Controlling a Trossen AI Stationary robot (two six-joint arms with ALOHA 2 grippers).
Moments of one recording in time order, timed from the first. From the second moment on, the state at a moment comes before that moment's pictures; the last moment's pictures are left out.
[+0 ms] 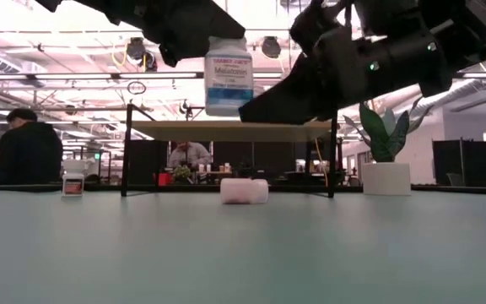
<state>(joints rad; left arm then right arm) -0.34 1.52 0.83 0.34 -0.39 -0.12 0.26 1.79 0.66 0.82 0.28 0.00</state>
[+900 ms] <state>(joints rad) 0.70 1.37 1.01 0.09 0.43 0.39 0.28 1.34 0.41 0.64 0.42 0.12</state>
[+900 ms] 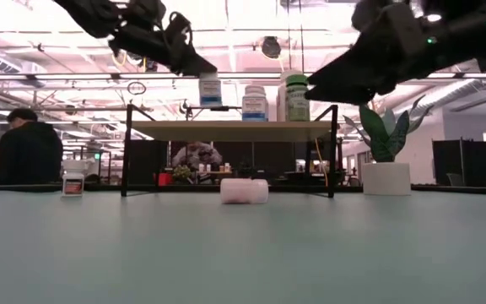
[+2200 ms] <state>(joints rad) 0.85 1.85 1.55 -0.29 0.66 0.57 0.27 1.29 0.17 0.91 0.42 0.31</state>
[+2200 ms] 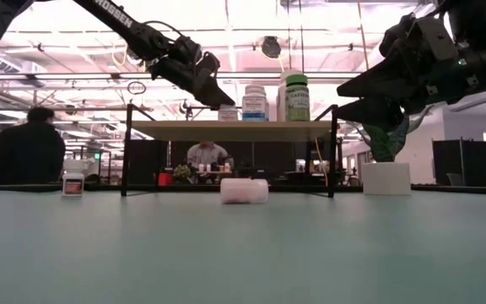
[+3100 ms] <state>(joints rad) 0.71 1.48 1.55 -0.71 0.27 0.41 0.27 1.29 0.17 0.91 0.42 0.30</state>
